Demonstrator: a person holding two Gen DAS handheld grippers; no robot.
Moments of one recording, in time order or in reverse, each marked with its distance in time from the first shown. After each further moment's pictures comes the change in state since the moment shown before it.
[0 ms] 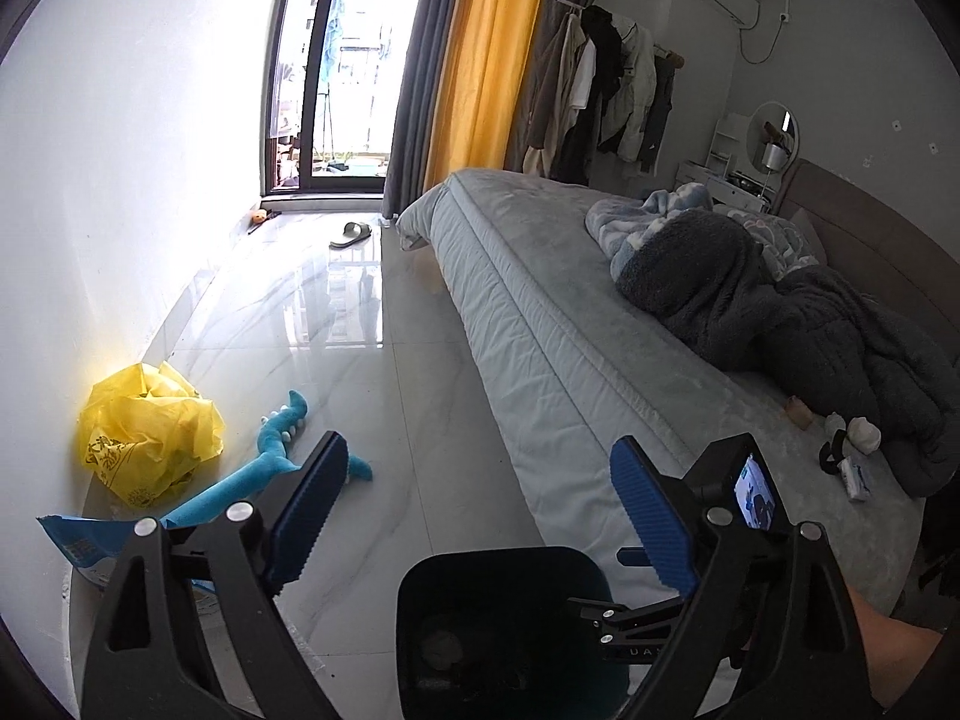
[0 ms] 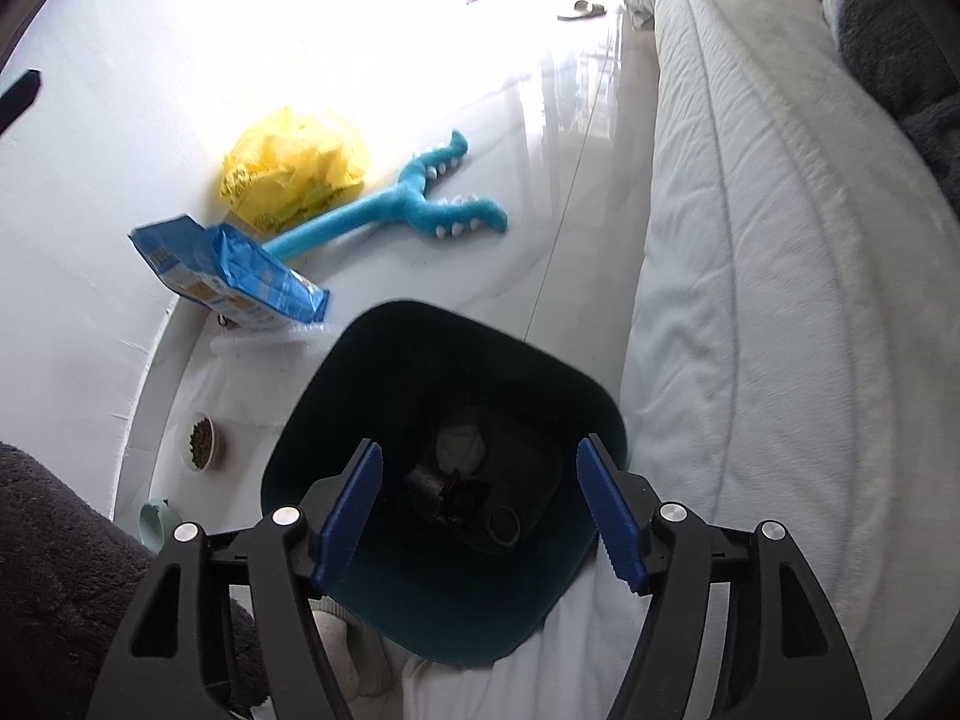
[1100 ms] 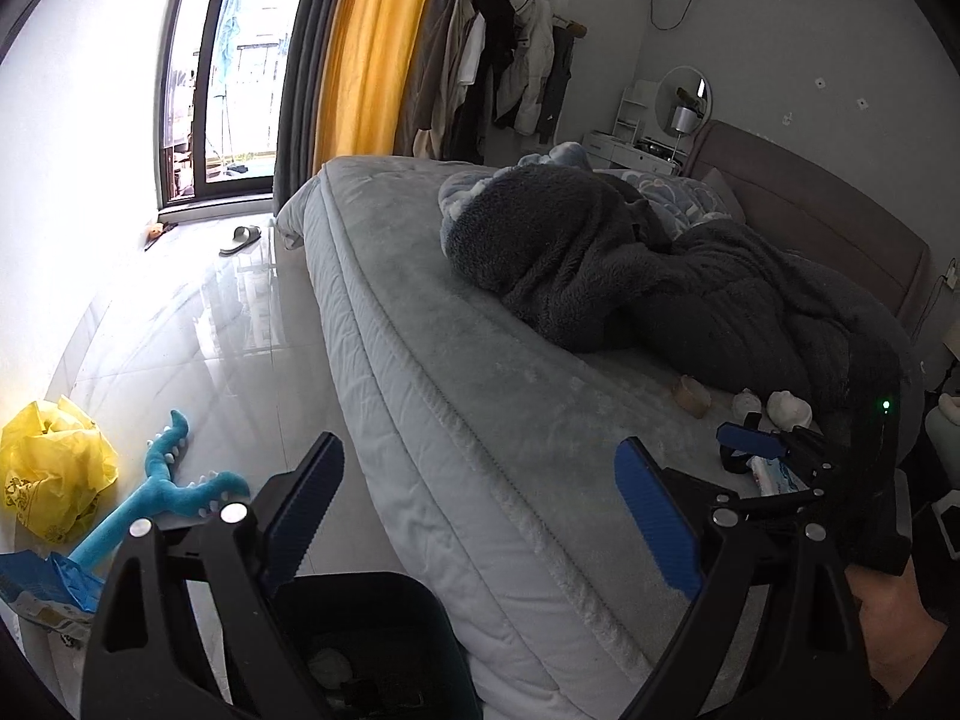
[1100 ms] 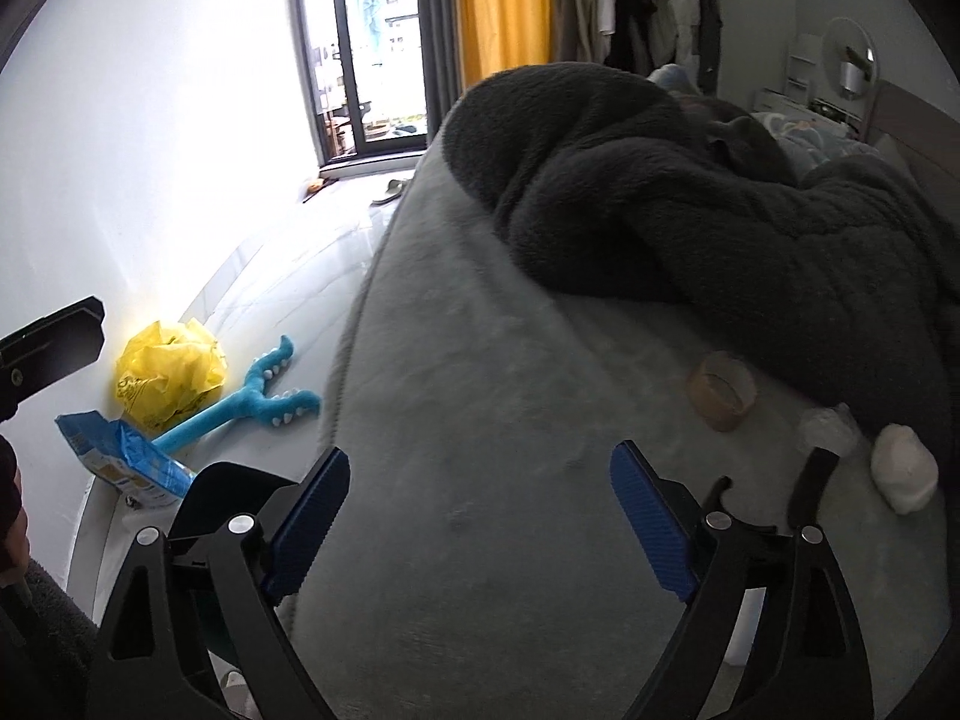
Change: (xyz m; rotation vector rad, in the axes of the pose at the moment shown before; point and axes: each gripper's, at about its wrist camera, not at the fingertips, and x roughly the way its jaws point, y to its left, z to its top) left arm 0.053 -0.136 -0.003 0.101 0.040 -0.183; right arm -0.161 -0.155 -0.078 0.259 -0.455 -0.299
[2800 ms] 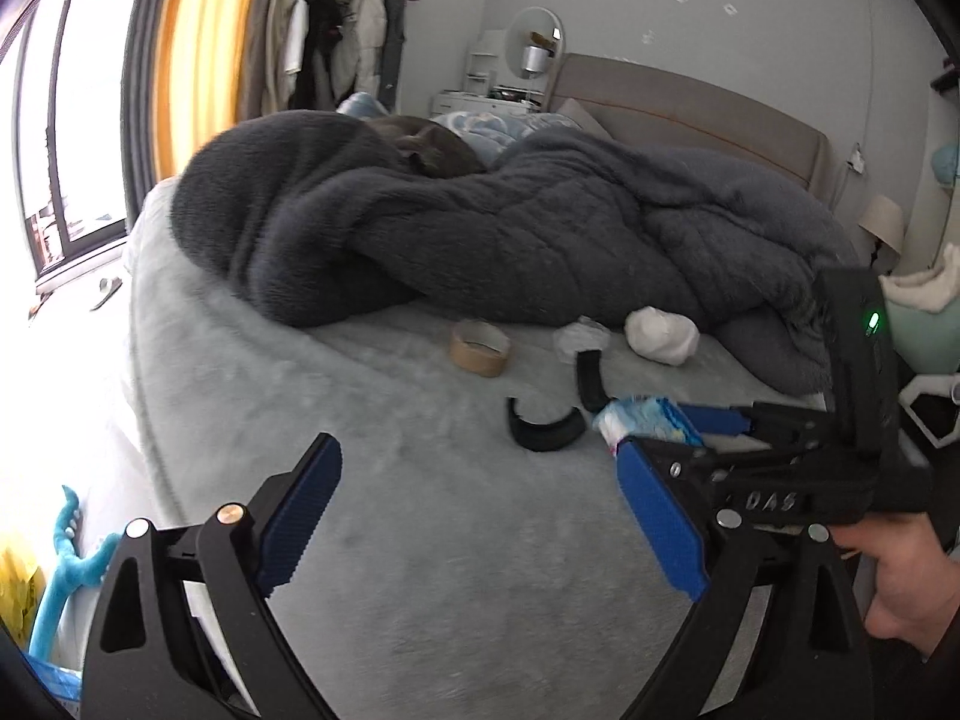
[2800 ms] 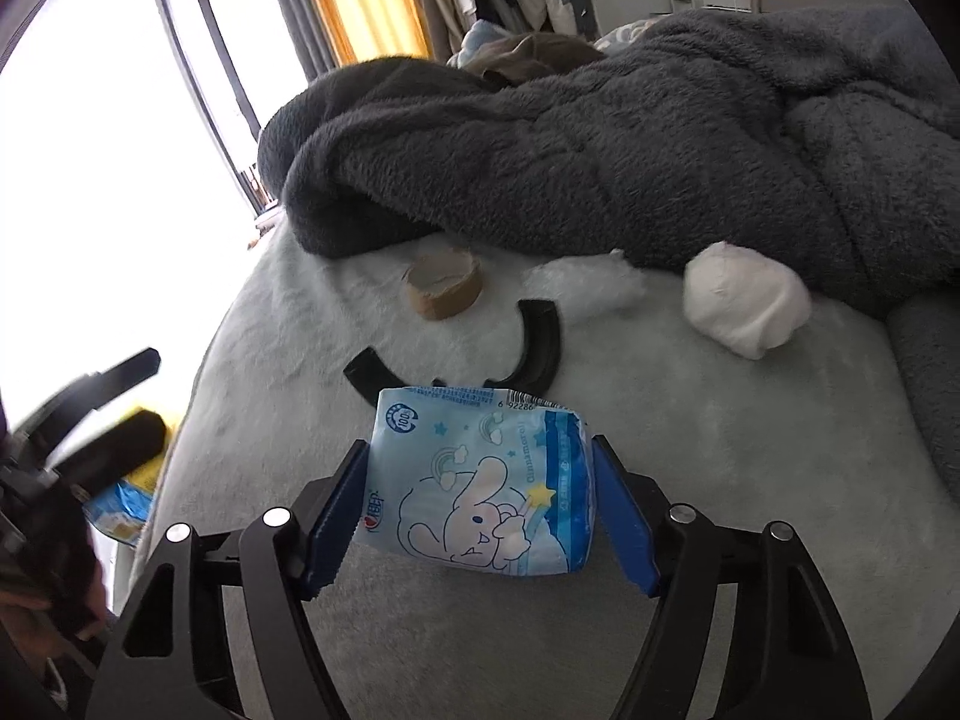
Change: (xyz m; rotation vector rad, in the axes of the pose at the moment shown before) left arm 0.082 -0.174 -0.032 0.246 0.063 -0.230; right arm -0.042 -0.152 -0.072 0.274 -0.007 0.007
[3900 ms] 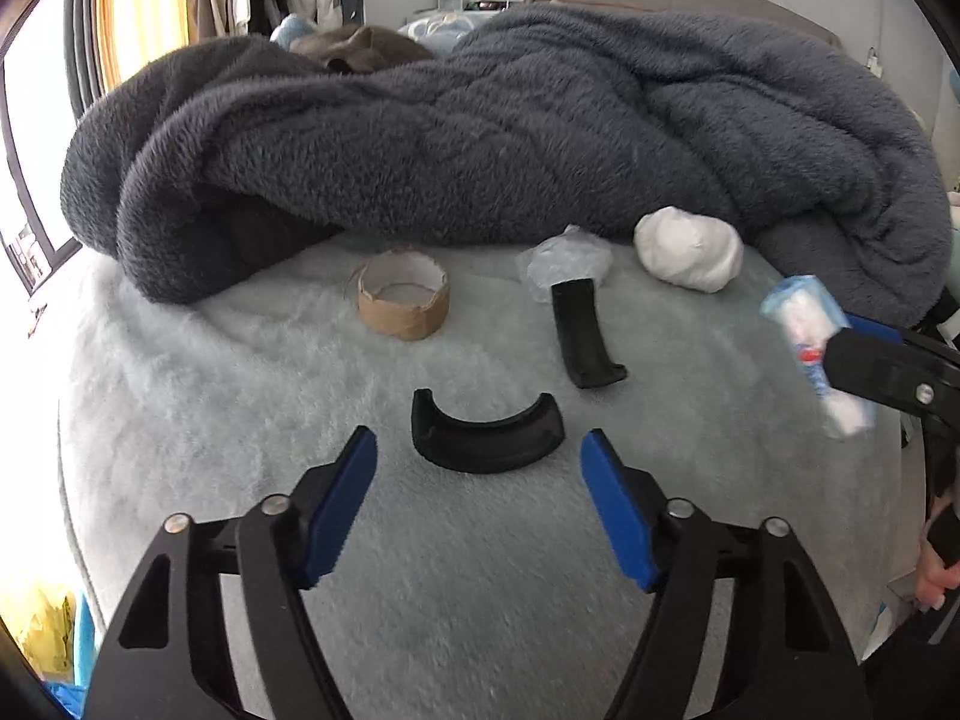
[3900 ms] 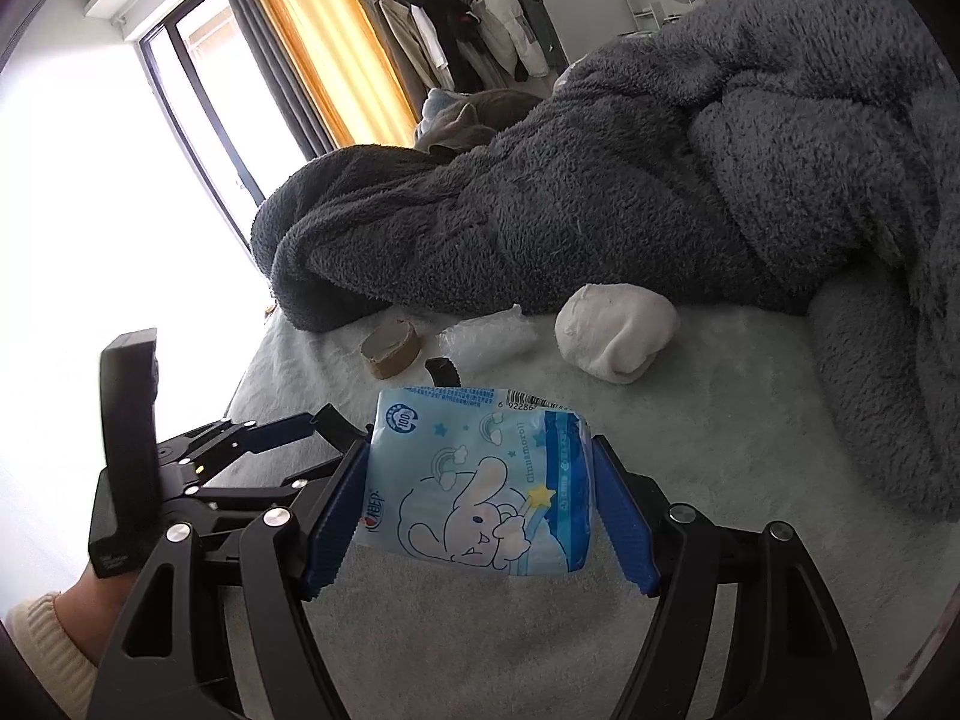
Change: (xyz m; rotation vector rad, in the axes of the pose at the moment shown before) left arm 0.105 -0.040 0.007 0.089 0.229 0.062; right arm -0.050 -0.062 0.000 0.089 -0.110 0.062
